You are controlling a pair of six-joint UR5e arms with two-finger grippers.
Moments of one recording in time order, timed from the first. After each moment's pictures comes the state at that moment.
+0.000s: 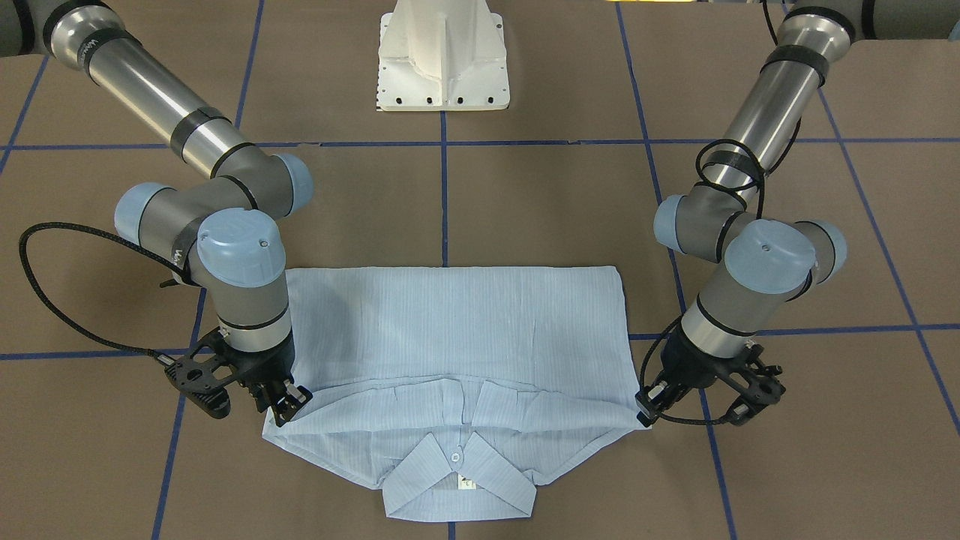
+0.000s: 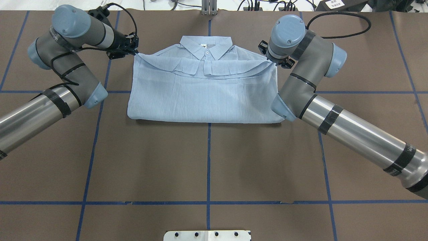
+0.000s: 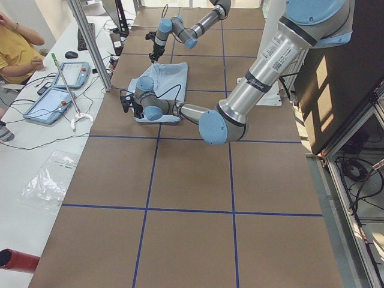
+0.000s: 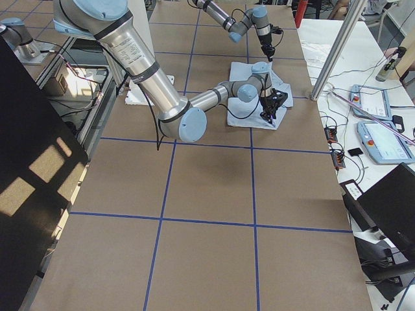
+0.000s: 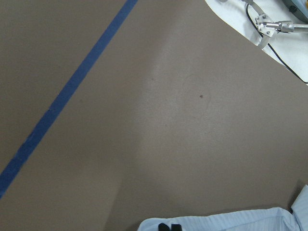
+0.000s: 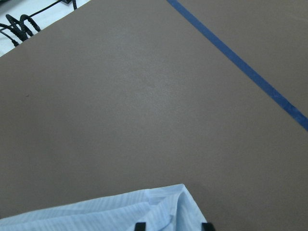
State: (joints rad) left arm -0.90 -2.28 -1.03 -2.43 -1.94 -1.57; right arm 0.79 -0.83 1.22 -1.24 1.69 1.64
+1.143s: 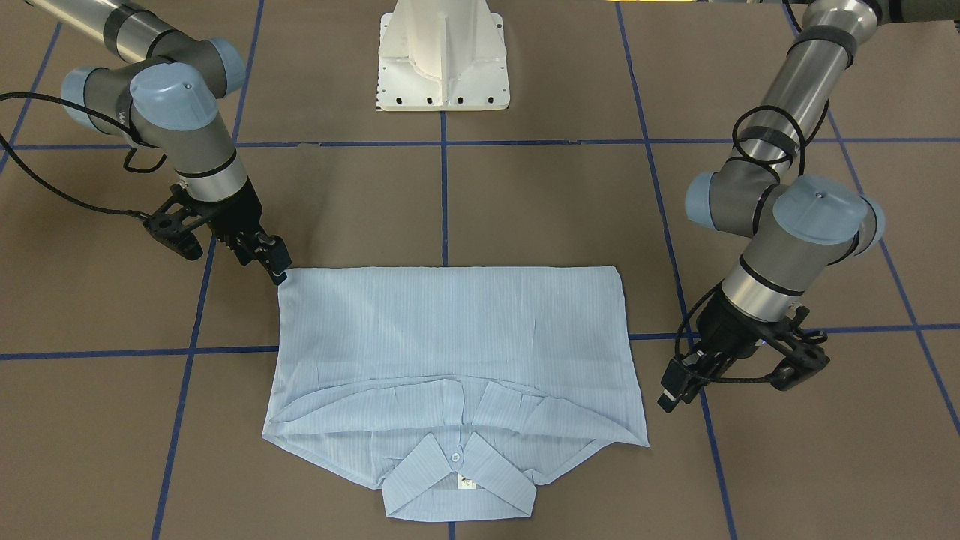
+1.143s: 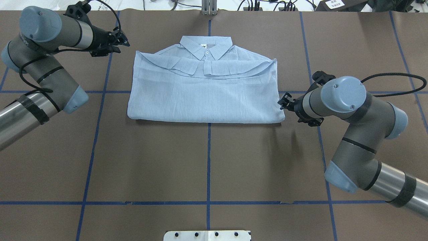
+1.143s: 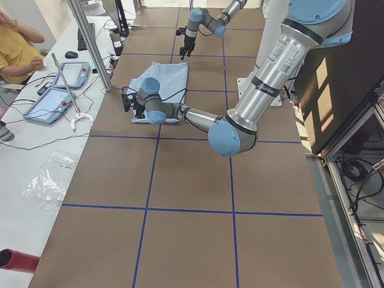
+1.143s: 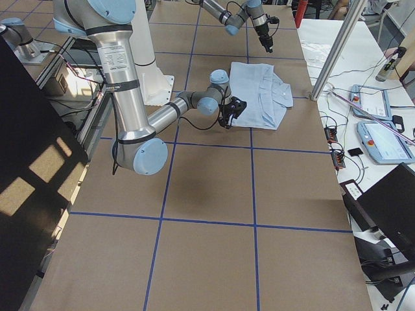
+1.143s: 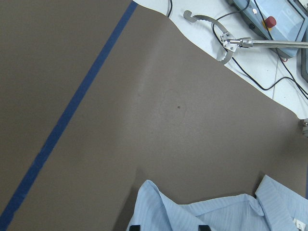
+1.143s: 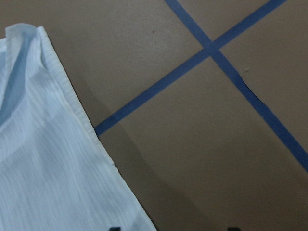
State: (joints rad) left arm -0.94 -2.15 -1.20 -2.50 -1.92 -1.52; right arm 0.63 -1.29 1.77 -1.23 1.78 1.77
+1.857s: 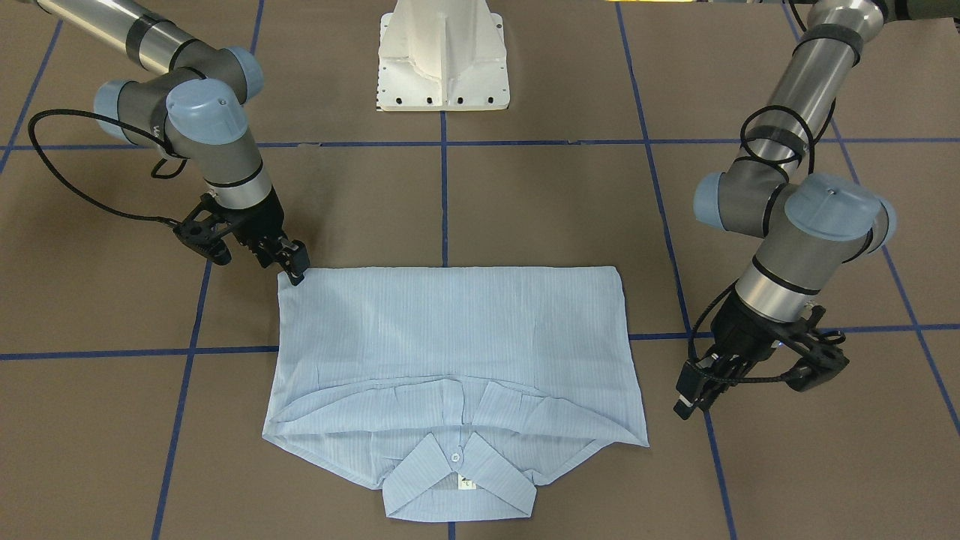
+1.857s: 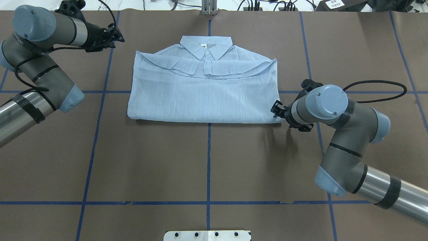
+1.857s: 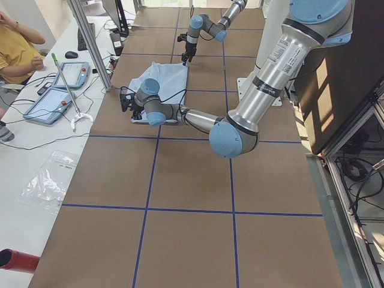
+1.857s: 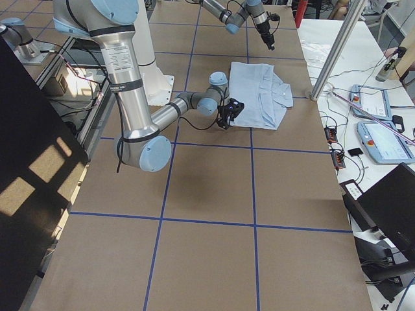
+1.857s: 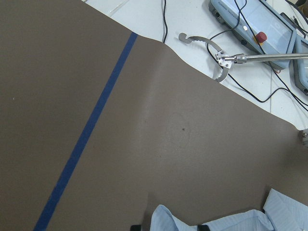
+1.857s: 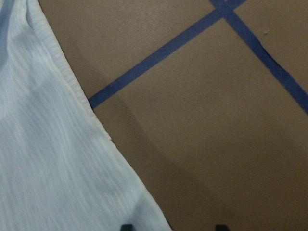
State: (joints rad) left arm -0.95 -2.14 -1.21 -2.50 -1.89 -1.48; right arm 0.59 -1.25 1.71 -1.23 1.77 1.77
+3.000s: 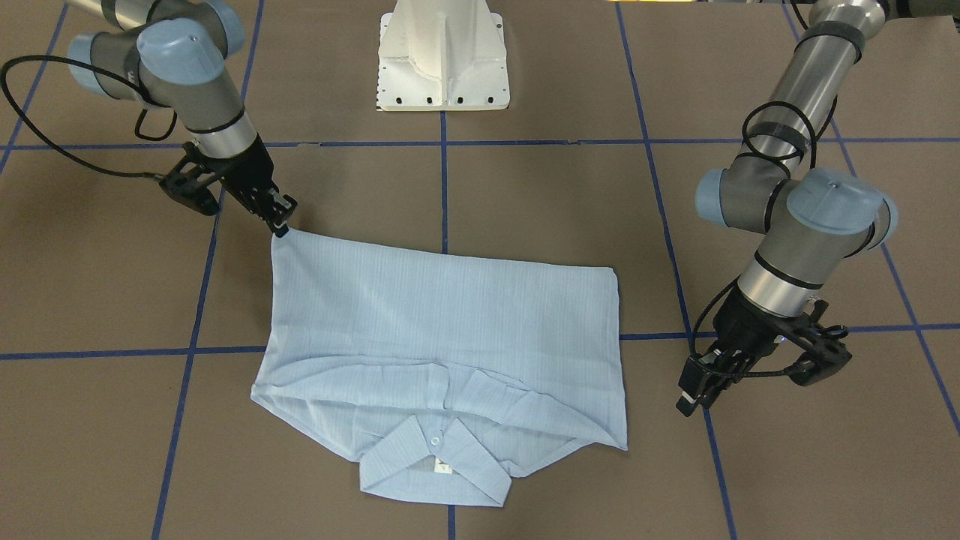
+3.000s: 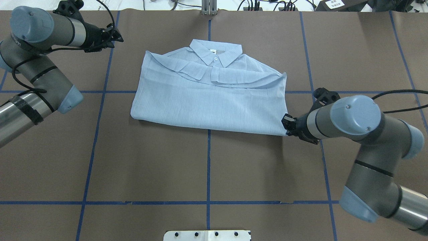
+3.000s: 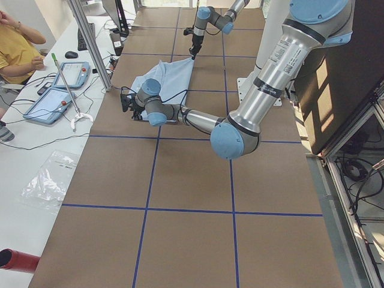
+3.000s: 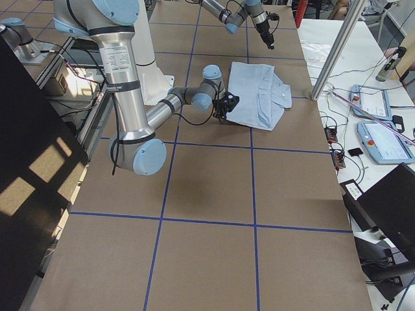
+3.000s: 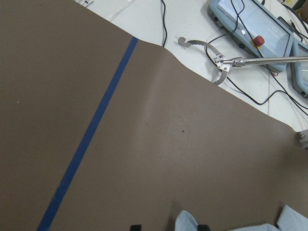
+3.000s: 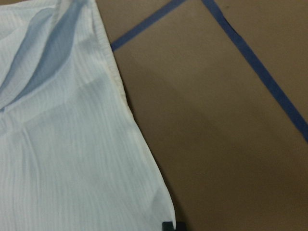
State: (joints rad) left arm -0.95 -2.13 -1.24 -2.50 -1.89 -1.48; right arm 0.54 -1.43 2.00 -1.27 1.83 1.79
